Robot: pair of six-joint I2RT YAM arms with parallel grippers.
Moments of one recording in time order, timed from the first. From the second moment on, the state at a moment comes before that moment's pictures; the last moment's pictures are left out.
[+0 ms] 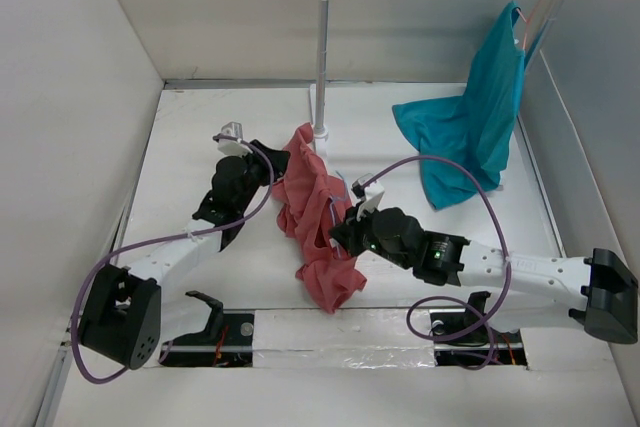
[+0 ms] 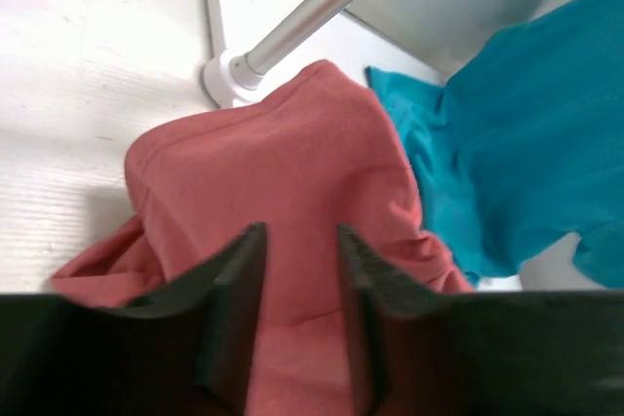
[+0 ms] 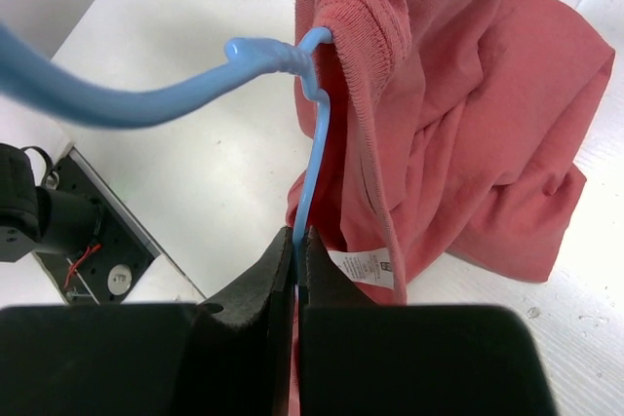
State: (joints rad) left arm -0.41 1.16 0.56 0.43 -0.07 -0.77; right arm 1.17 1.12 0.71 0.05 0.30 0.50
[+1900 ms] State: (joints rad) left arm -0.32 1.38 0.57 0.55 0.04 -0.65; right arm 1.09 0.91 0.66 -0.06 0.21 0.46
